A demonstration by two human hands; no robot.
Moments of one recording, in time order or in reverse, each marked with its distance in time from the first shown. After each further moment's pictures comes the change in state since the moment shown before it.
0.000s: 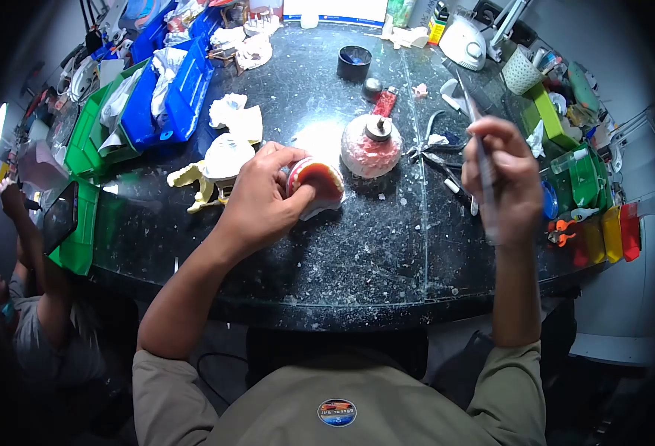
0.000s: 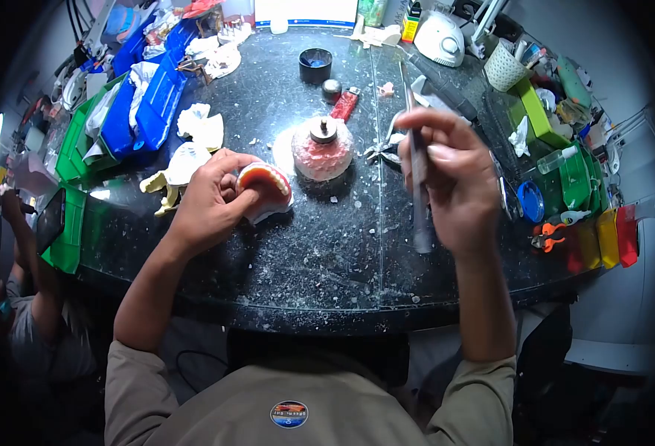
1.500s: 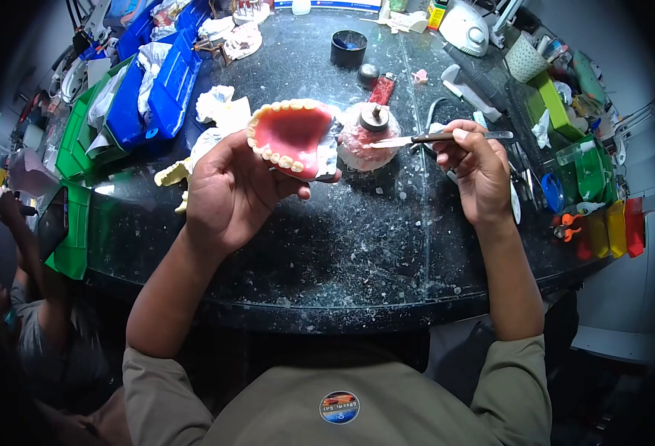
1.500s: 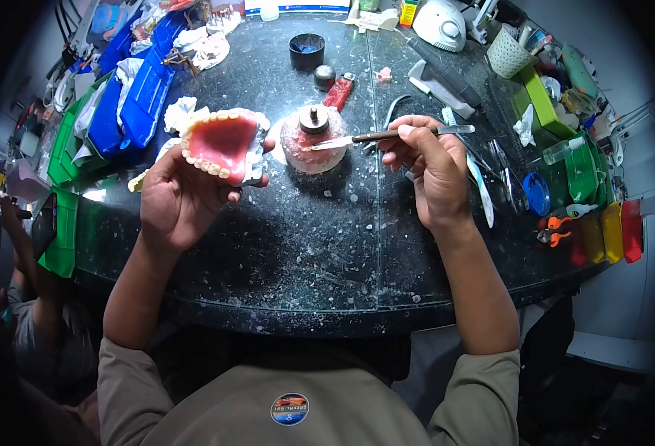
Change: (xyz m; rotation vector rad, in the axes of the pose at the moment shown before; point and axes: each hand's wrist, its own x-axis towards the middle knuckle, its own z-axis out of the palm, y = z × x) left_hand 0.003 0.005 -0.013 -1.323 -0.109 -0.312; right_hand 0.007 0.054 -0.030 0.016 0.219 0.207
